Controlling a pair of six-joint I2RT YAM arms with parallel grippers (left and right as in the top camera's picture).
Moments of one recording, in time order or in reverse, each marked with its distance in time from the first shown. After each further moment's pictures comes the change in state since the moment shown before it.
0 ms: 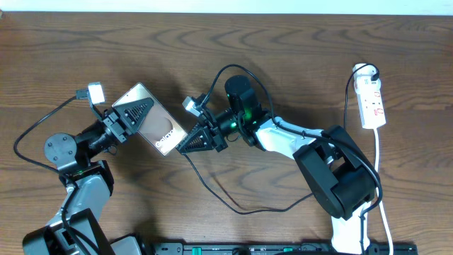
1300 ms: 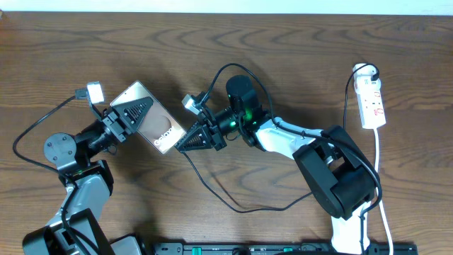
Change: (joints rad) left arm 0.001 0.000 0.003 0.001 -0.005 0.000; right arm 0.000 0.001 -0.004 0.079 0.015 0.068
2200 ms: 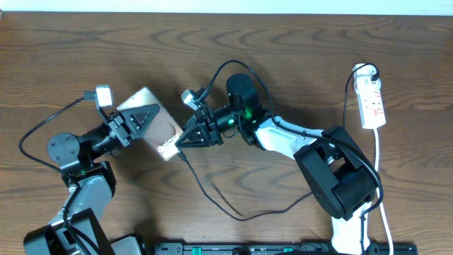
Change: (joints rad) left arm -0.018 0.000 -0.020 -0.014 0.080 0.009; right arm 0.000 -0.003 0.017 0.025 0.063 0.008
